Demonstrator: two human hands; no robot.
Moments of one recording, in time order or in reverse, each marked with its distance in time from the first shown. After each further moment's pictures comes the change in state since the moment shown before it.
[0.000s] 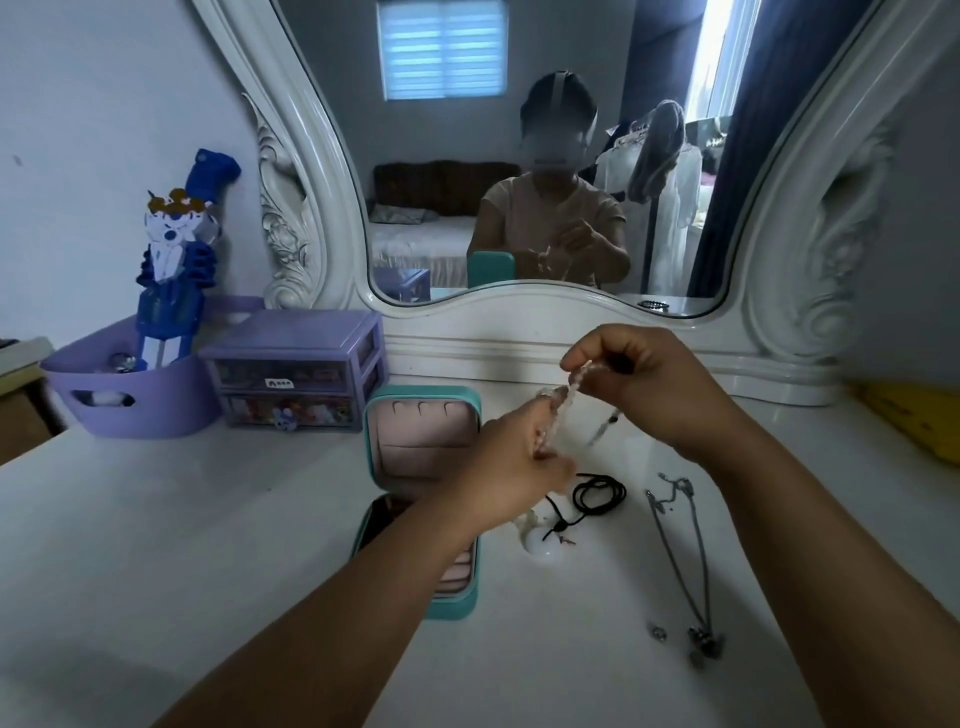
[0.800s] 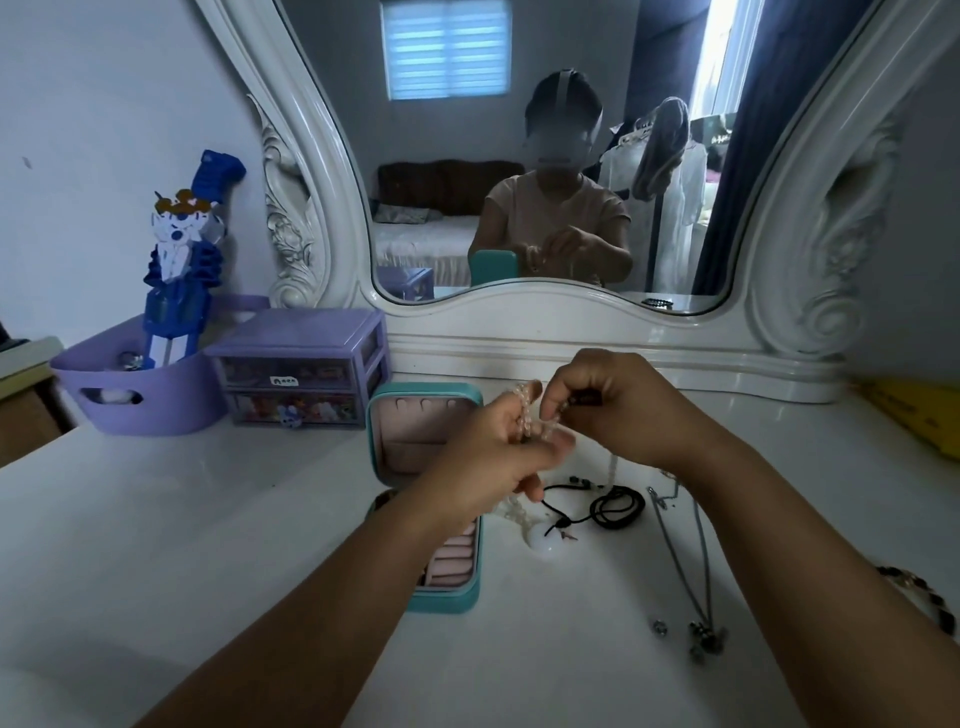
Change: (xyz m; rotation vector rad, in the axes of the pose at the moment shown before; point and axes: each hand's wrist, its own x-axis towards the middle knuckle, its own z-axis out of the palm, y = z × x) left_hand -0.014 0.007 -0.015 -0.382 -0.031 -0.087; right_hand -0.004 -0.001 0.016 -0.263 -0.178 -0.121
